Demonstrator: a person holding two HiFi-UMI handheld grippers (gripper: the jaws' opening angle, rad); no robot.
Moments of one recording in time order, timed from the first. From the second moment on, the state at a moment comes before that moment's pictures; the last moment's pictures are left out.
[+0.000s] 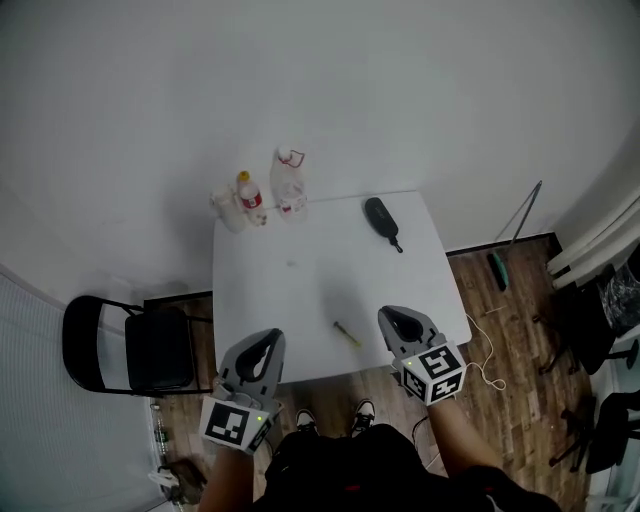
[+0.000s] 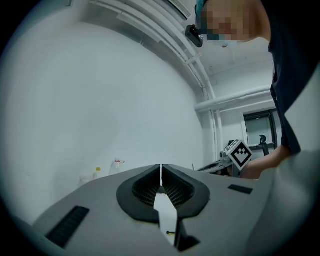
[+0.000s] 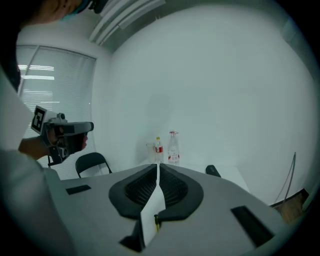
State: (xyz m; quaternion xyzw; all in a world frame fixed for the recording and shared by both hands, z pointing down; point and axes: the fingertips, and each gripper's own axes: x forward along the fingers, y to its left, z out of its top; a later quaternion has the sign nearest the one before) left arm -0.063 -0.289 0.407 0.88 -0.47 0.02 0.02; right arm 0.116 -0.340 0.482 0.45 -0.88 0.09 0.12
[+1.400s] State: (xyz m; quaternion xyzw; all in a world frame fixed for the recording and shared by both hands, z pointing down) left arm -0.030 -0.286 0.363 0.90 -0.43 -0.01 0.00; right arm 0.143 -0.288 0.341 0.49 -0.87 -0.06 0.00
